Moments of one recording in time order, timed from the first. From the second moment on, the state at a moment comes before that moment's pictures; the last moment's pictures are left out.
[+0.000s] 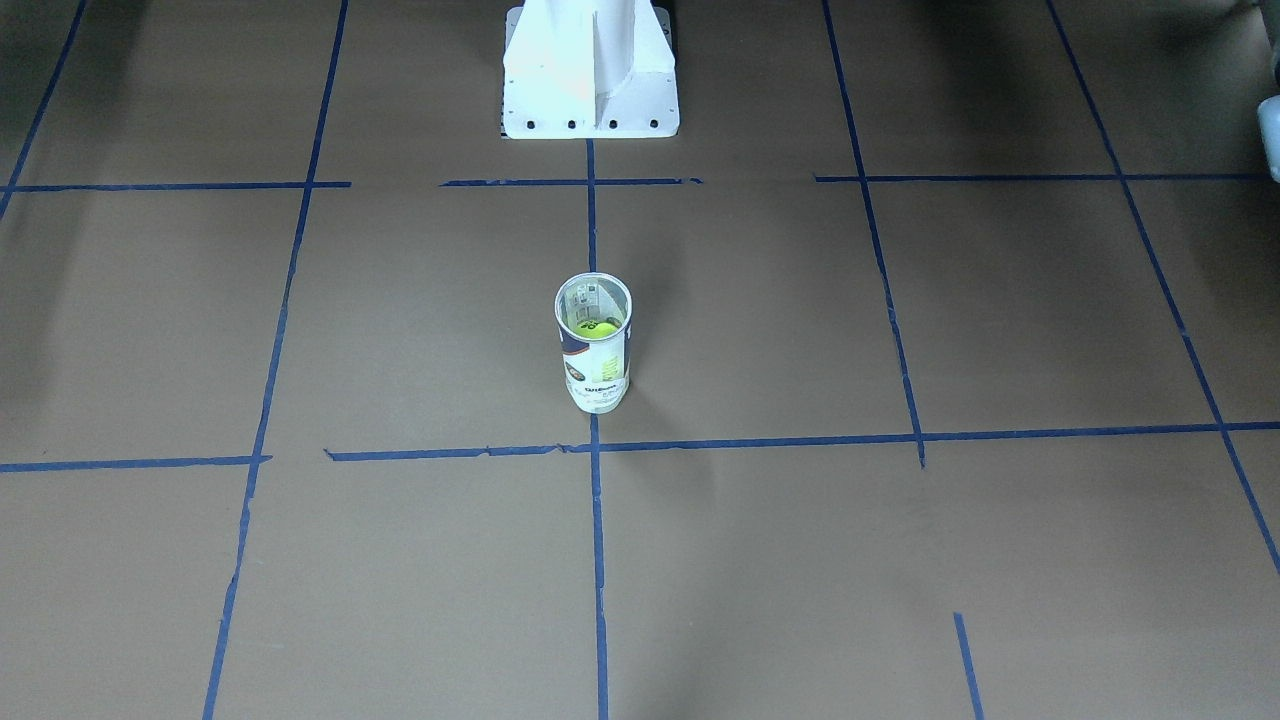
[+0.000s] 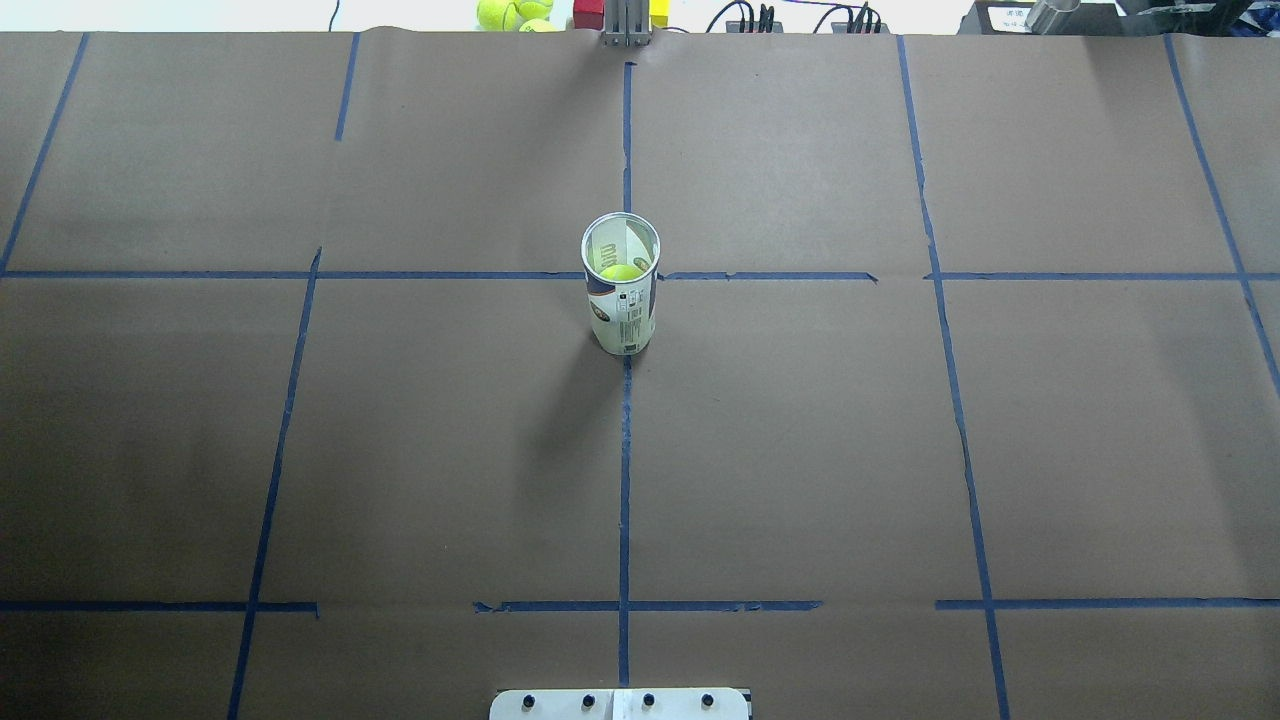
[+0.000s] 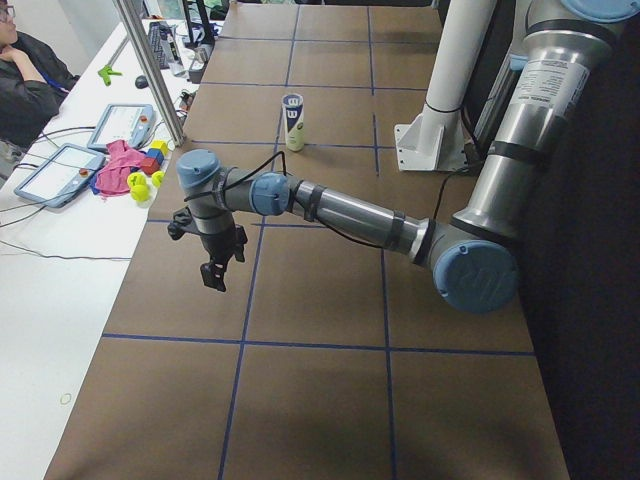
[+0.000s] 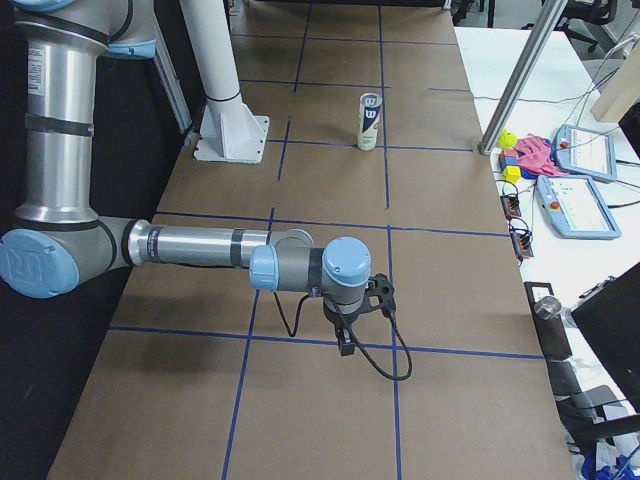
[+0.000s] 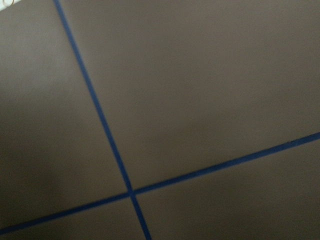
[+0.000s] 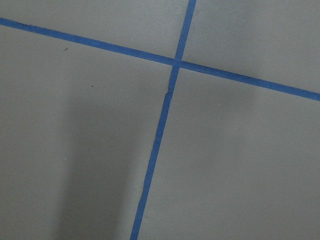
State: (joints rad) left arm -1.45 -1.80 -1.58 -1.37 -2.20 0.14; right arm 1.58 -1.70 1.69 -1.57 2.34 -0.23
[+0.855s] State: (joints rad) left arm -1.56 -1.52 -1.63 -1.47 -2.31 0.25; right arm 1.58 -1.71 1.69 -1.57 2.35 -0.23
